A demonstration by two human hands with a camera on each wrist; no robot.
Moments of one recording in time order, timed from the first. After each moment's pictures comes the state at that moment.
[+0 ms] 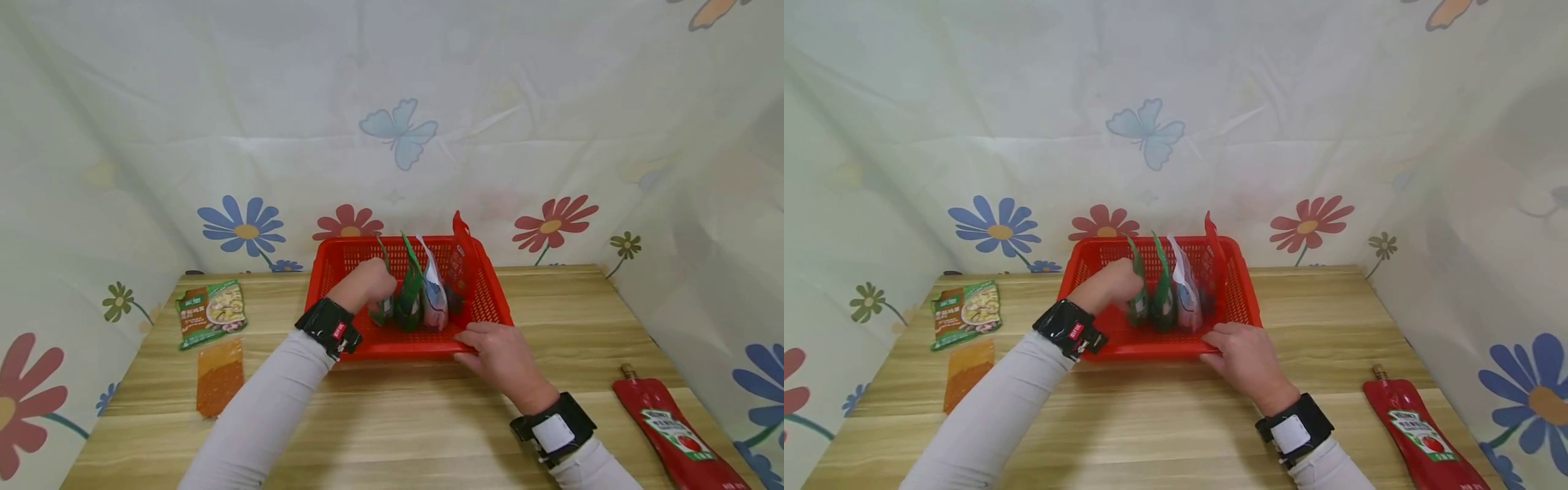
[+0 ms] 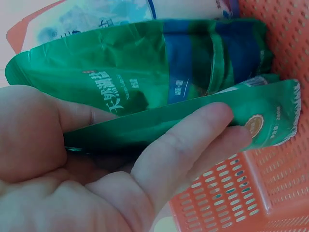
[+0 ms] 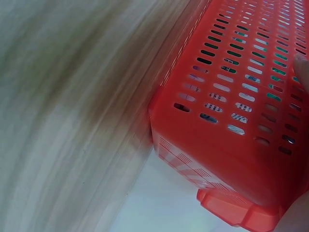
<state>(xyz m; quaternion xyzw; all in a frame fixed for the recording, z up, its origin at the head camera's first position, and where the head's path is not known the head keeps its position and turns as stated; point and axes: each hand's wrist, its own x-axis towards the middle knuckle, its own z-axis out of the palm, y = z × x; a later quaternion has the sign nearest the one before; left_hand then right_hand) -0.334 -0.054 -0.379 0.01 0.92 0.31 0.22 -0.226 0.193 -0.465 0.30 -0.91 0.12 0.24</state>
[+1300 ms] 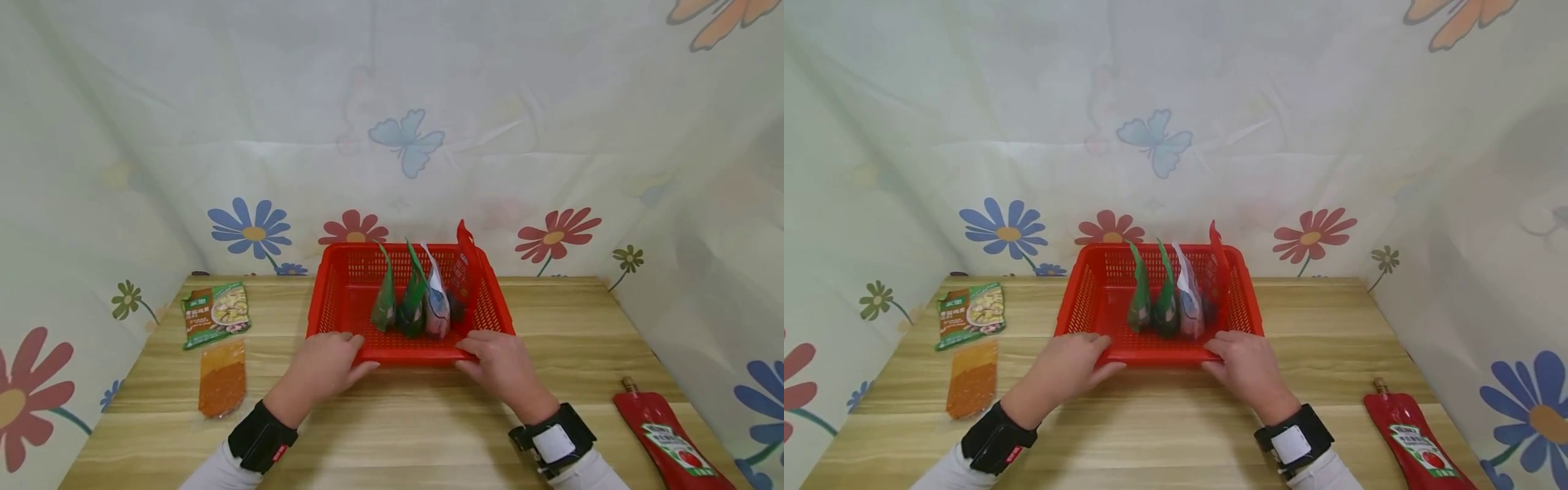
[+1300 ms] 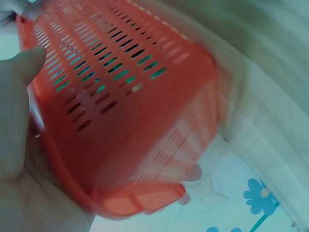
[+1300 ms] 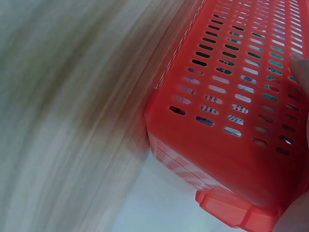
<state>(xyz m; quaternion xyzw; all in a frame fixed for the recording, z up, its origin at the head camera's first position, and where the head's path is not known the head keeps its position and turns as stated) -0.216 -0.125 -0.440 0.25 0.97 0.03 -0.07 -0.228 0.193 -0.470 0.29 -0.92 0.11 0.23</state>
